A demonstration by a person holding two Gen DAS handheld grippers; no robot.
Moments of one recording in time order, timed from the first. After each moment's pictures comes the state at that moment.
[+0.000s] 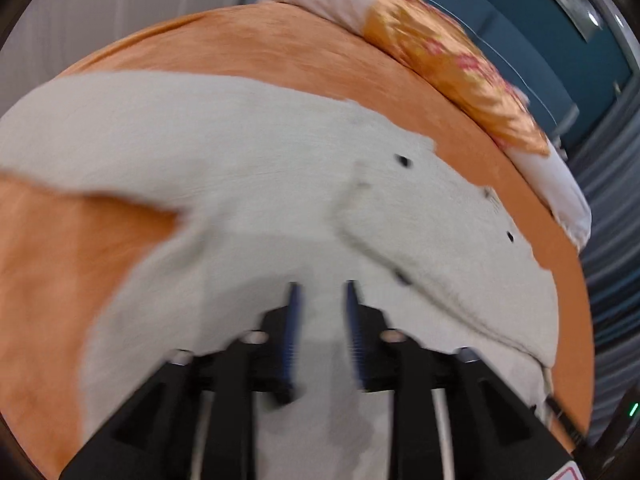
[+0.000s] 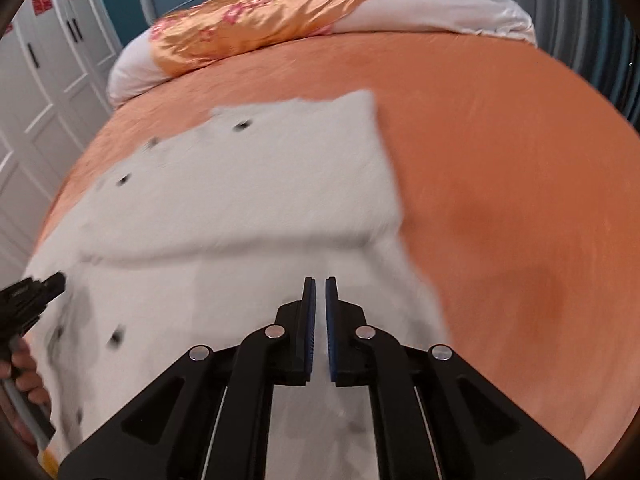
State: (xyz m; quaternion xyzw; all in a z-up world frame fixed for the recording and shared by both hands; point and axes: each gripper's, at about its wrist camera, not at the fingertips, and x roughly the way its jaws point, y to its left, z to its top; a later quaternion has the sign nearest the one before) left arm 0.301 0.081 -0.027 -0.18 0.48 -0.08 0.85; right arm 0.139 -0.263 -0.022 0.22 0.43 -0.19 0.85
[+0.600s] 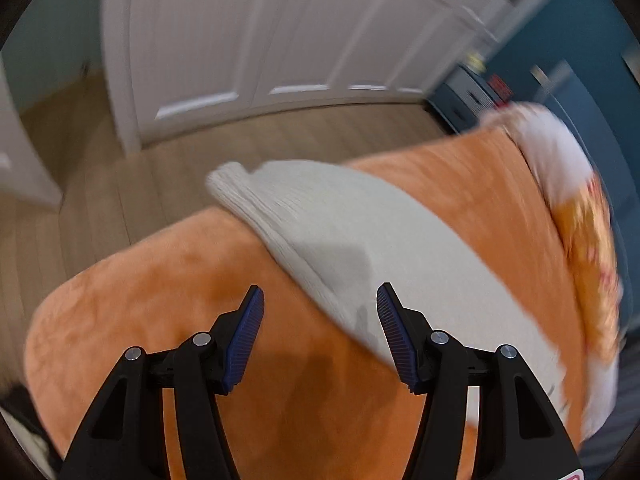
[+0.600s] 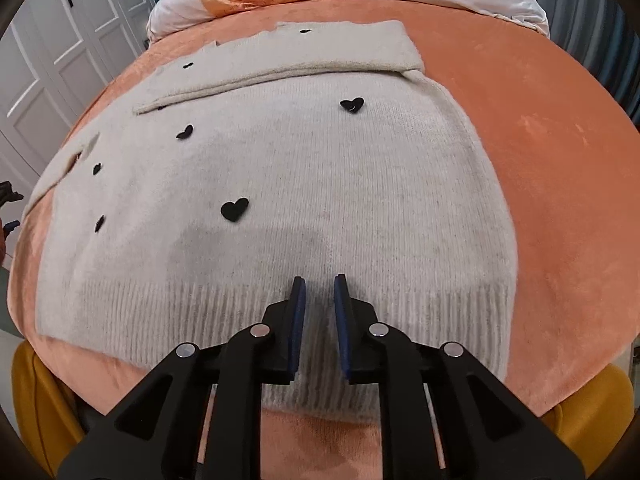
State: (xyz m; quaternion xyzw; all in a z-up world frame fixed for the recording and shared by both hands) left arm 0.336 0.418 -0.026 -0.35 0.44 0.17 0.81; right arm 0.038 -0.155 -0.036 0.17 0.49 -0.18 0.84
